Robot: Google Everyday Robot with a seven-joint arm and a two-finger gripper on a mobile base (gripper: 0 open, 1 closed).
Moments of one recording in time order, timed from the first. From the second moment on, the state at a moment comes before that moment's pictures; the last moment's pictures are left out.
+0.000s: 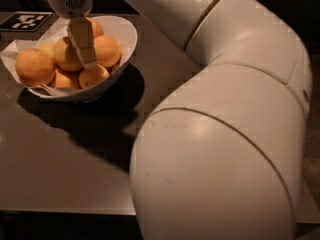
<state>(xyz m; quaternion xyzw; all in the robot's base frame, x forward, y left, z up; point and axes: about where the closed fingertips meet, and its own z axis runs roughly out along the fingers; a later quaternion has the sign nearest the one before) 0.626 0.196 0.966 -0.86 0.49 -0.06 0.16</state>
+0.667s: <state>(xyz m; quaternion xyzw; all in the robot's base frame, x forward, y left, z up) 0.636 0.203 0.956 -0.86 0.48 -0.04 0.14</state>
